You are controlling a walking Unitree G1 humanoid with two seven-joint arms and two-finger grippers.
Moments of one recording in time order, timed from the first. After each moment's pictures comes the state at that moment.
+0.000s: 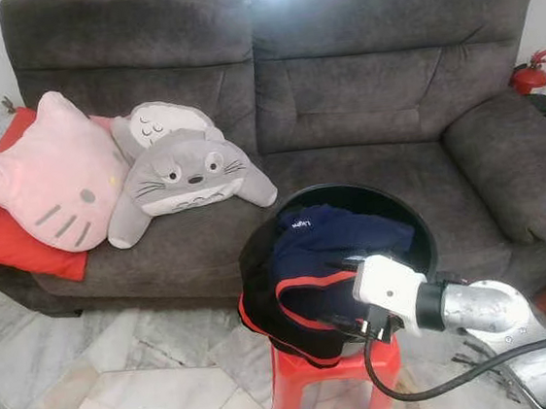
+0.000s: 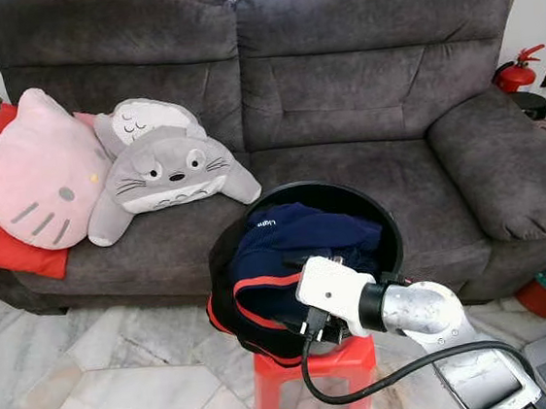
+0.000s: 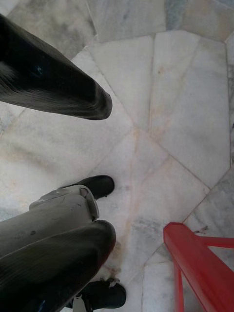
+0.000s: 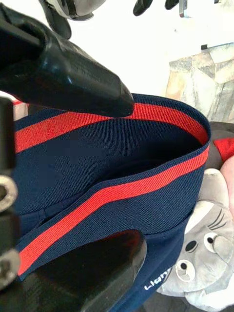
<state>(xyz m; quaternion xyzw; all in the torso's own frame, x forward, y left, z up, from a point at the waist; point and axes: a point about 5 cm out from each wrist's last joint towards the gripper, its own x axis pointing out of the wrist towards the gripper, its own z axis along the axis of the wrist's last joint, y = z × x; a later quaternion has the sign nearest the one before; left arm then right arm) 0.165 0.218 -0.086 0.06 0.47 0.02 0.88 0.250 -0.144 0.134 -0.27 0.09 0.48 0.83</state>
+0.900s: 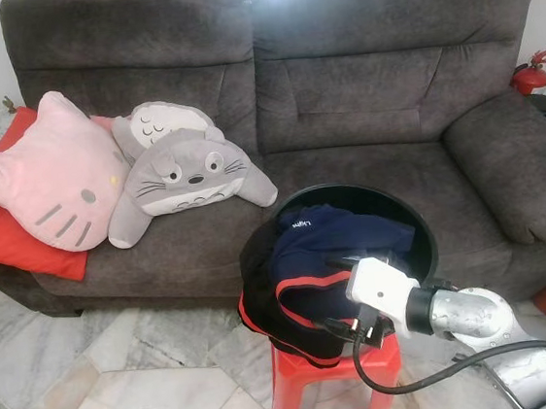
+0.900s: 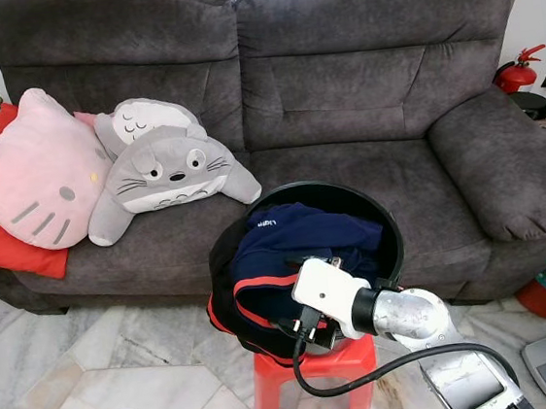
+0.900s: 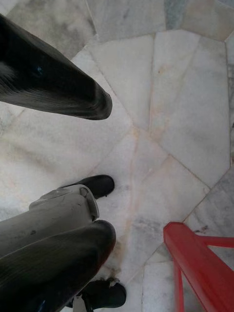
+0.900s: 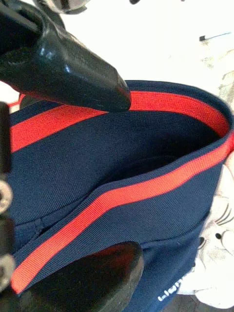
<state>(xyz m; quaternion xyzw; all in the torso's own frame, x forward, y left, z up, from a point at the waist) 0.165 0.218 -0.086 0.06 0.47 0.02 0.88 0.256 -0.140 0.116 -0.27 0.10 0.46 0.84</state>
